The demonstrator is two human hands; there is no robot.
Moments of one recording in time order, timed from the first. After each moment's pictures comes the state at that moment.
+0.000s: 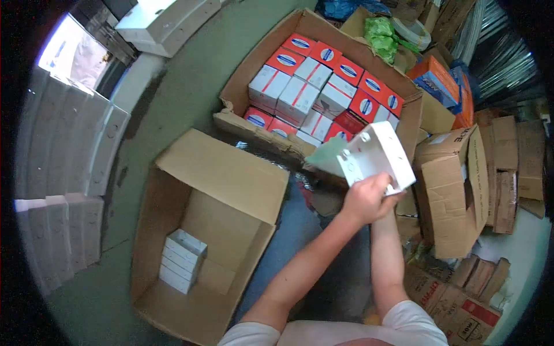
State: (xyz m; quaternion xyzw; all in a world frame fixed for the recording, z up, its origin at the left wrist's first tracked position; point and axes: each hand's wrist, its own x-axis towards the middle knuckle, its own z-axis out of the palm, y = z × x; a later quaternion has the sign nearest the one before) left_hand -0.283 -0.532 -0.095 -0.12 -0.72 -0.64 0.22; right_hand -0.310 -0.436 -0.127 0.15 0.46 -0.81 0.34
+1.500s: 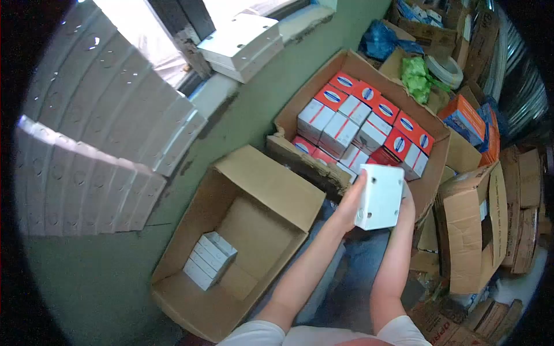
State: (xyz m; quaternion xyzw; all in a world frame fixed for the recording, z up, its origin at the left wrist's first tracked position) left_hand -0.299 -0.602 -0.098 0.13 -0.24 -0.94 -0.19; right_hand -0.370 -0.432 -0.152 0.25 0.38 -0.84 0.30
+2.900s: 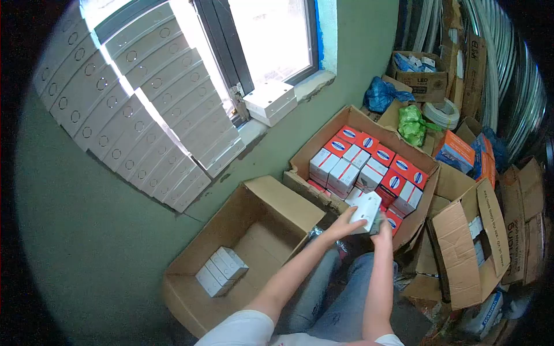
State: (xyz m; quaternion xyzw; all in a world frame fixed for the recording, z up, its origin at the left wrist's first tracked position) left_hand -0.271 -0.600 -0.144 0.00 -0.72 -0.68 -0.13; right_hand -0.320 -0.437 -0.184 0.25 0.34 -0.89 0.15
